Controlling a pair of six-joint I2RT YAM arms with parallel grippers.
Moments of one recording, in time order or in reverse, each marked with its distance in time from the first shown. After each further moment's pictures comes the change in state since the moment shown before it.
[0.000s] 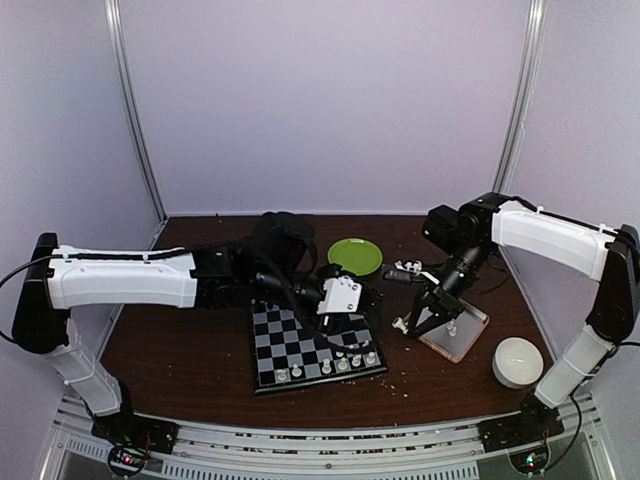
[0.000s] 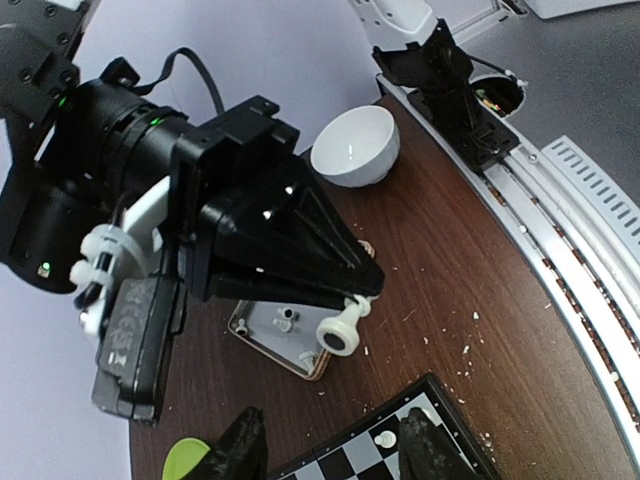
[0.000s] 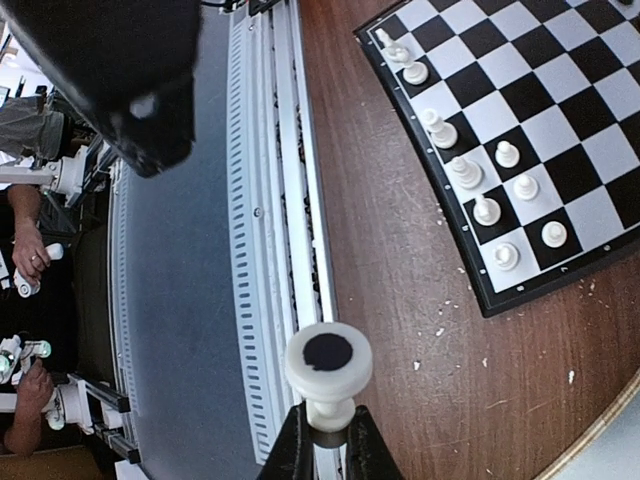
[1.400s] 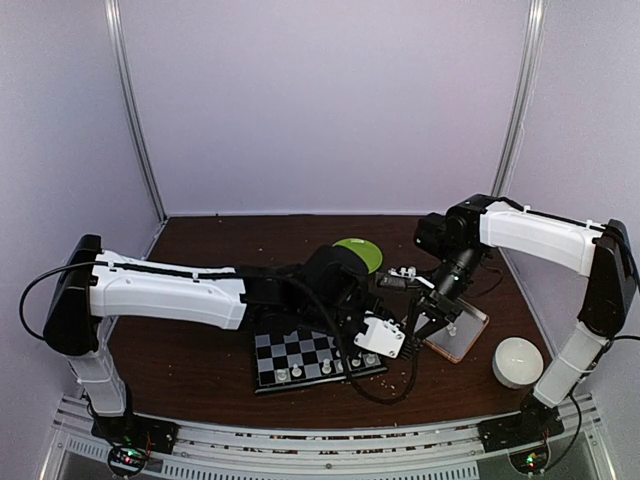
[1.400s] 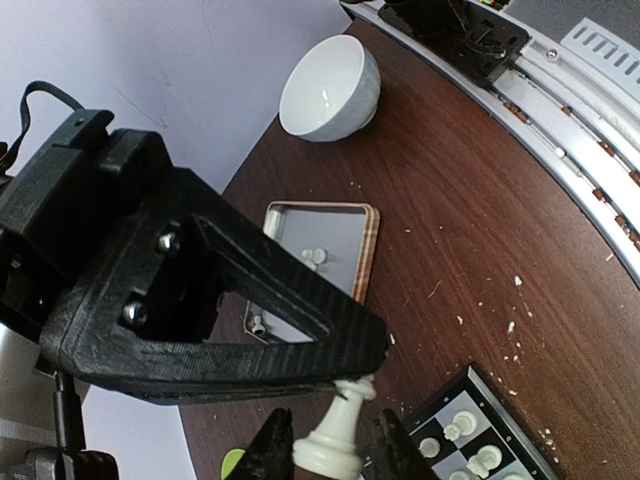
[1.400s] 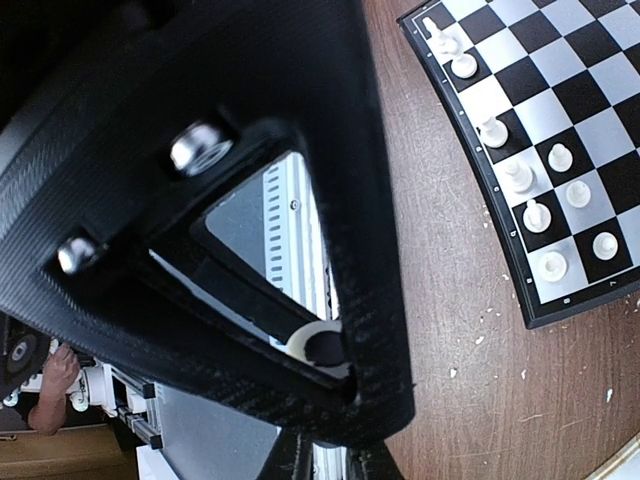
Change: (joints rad) left arm -0.142 0.203 0.141 -0.028 -0.262 0.225; right arm 0.040 0.060 0.028 -0.079 -0.058 -0.060
